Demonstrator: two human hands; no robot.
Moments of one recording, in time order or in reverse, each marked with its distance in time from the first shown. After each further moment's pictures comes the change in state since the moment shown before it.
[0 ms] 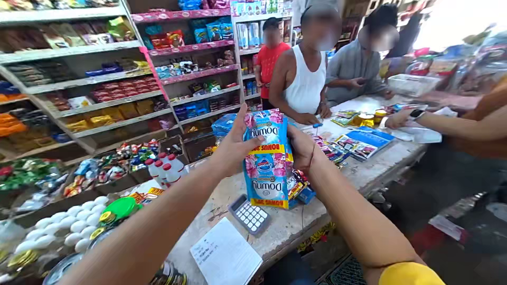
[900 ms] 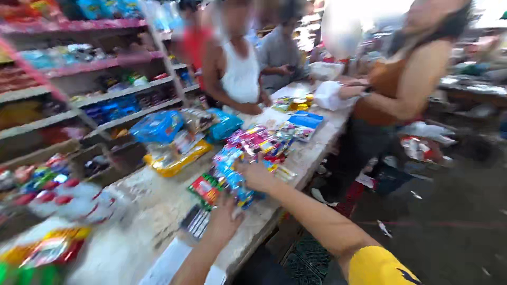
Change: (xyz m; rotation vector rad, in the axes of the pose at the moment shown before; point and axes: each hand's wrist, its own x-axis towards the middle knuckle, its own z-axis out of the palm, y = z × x) left_hand -0.052 -0.181 0.089 0.790 -0.285 -0.315; right_hand 0.054 0.096 -0.141 -1.835 -0.131 -0.214
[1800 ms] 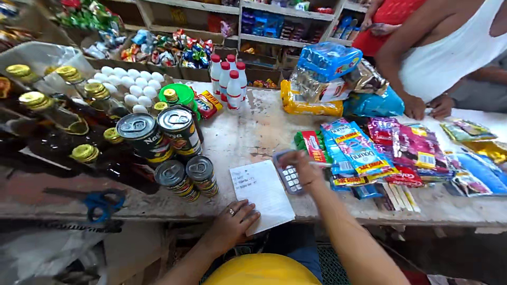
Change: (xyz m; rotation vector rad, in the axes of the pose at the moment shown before) left_hand -0.255 -0.128 0.095 0.259 0.487 0.028; right_hand -0.008 -0.174 0.093 0.999 -0.174 -0.442
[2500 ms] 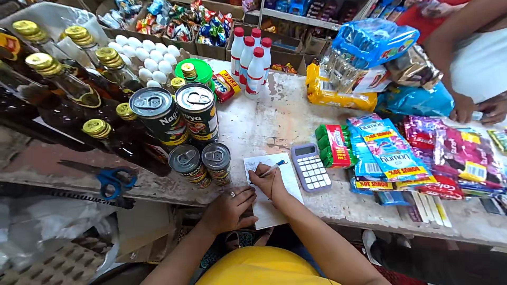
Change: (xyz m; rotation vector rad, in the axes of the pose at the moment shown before) left_hand -0.004 -0.035 -0.001 0.081 0.216 0.029; right_hand 0.004 0.035 0.127 0.027 -0.073 0.089
